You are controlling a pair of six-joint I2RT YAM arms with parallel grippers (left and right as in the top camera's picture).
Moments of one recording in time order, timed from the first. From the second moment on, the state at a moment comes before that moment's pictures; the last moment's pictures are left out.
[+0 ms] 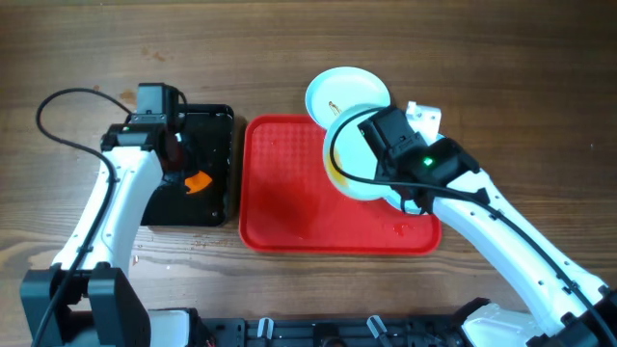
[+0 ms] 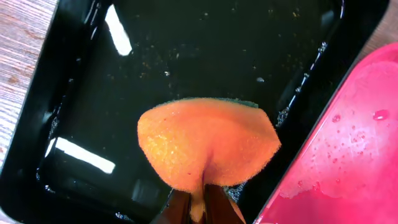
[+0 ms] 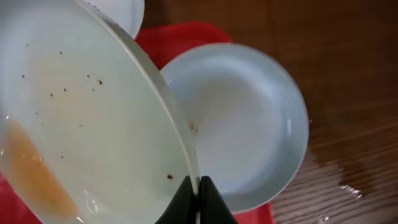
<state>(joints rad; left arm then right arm) 0.00 1.53 1.08 -0.87 -0.04 -0.43 0.57 1.43 1.16 -0.98 0.48 0.69</state>
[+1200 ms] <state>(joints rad) 0.03 1.53 1.08 -0.82 0.03 -0.43 0.74 1.56 1.18 -0.22 1.35 -0.49</state>
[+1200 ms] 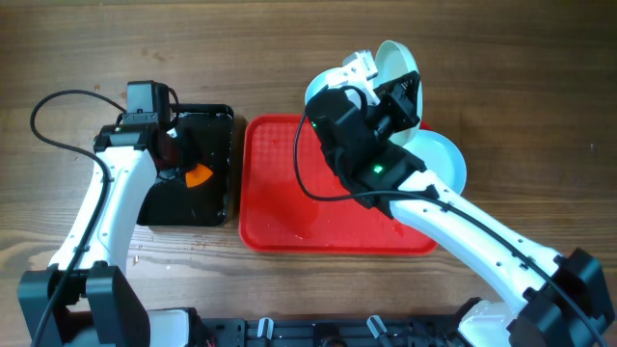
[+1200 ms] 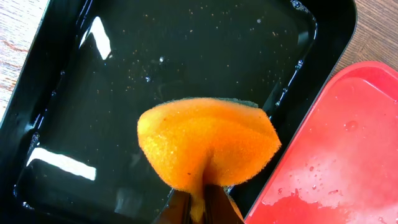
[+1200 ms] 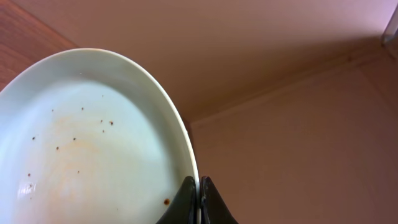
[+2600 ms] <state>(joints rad) 0.03 1.53 1.08 -0.85 0.03 -0.43 -0.62 1.69 1.18 -0.72 0.05 0.60</state>
